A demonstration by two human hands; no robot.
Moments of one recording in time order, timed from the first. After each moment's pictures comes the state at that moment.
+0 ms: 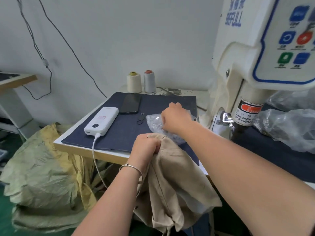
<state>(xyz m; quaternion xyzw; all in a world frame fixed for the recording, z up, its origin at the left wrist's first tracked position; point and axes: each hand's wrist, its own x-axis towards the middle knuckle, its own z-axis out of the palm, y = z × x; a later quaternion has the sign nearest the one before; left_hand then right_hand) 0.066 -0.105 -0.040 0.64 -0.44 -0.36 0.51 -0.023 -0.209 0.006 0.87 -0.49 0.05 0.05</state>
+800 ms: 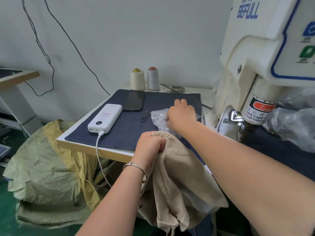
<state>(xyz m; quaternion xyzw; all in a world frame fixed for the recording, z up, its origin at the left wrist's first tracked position) 0.068 -0.105 -0.043 0.63 -0.43 -0.37 0.53 -0.014 -0.221 -0.009 0.84 -0.53 0.05 0.12</state>
